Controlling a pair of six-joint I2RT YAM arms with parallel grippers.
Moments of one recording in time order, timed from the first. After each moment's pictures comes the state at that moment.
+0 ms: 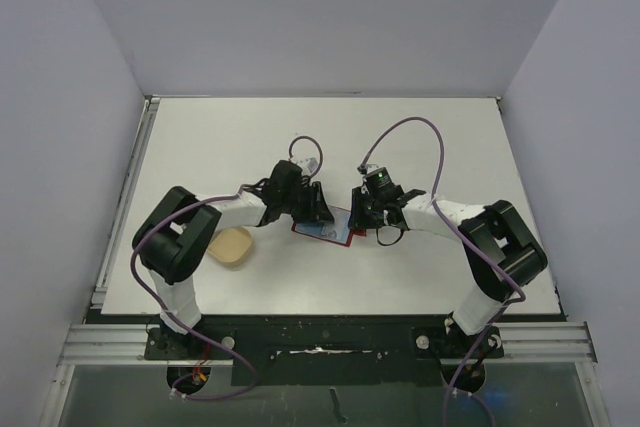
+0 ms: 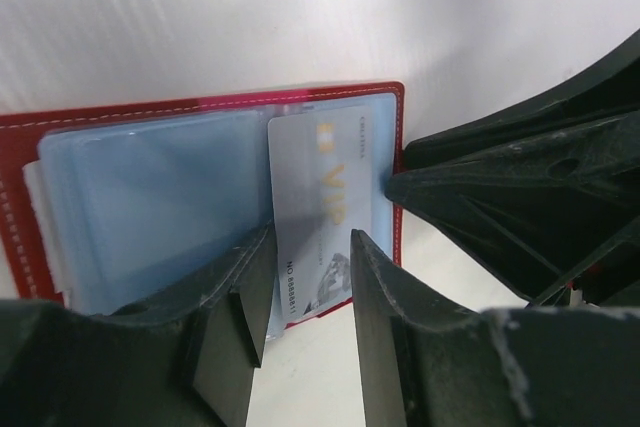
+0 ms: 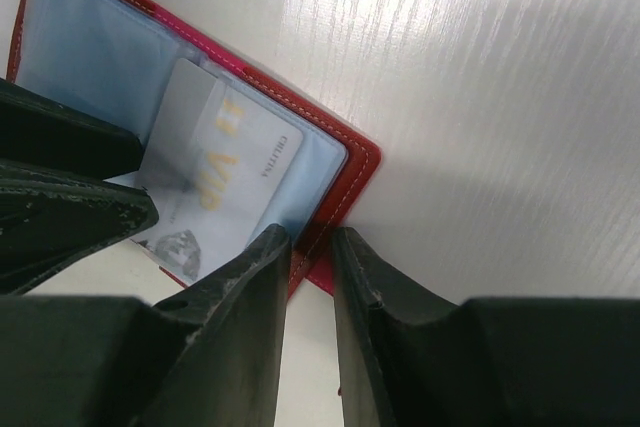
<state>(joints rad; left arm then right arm) -0.62 1.84 0.96 0.10 0.35 -0.67 0.56 1.66 0.86 -0.16 -0.10 0.46</state>
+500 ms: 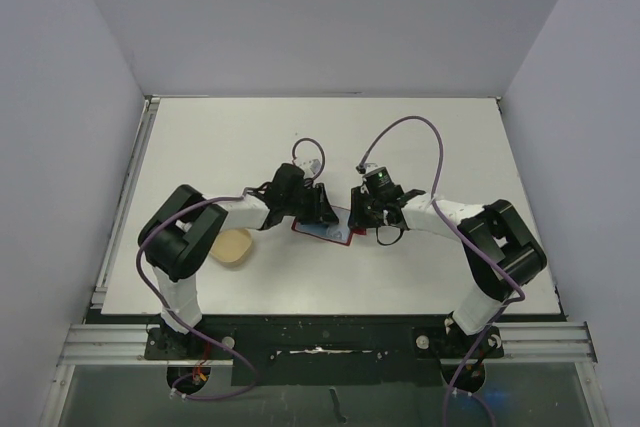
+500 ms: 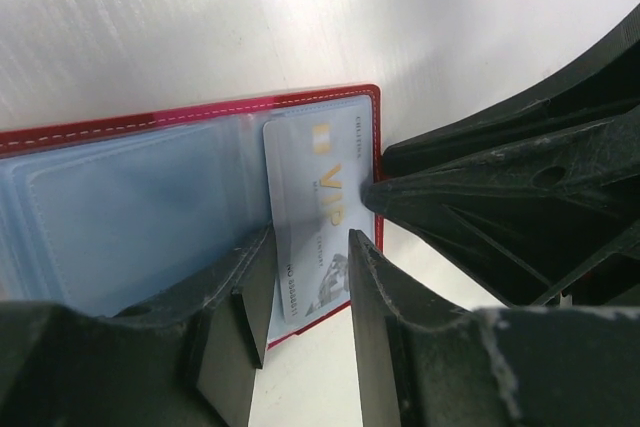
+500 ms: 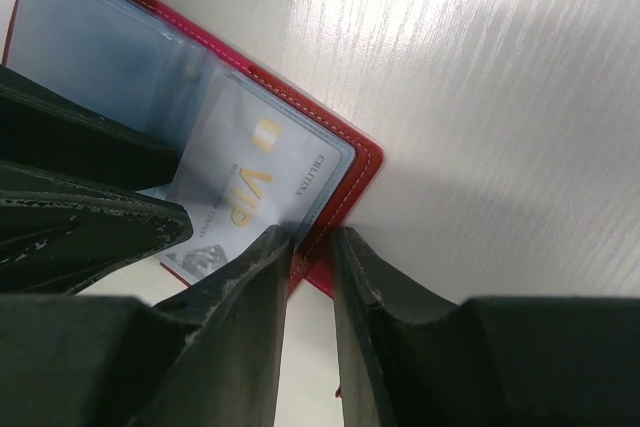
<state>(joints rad) -0.64 1.88 0.95 0.21 0.38 -0.70 0.56 1.66 0.86 -0.14 -0.10 0.44</state>
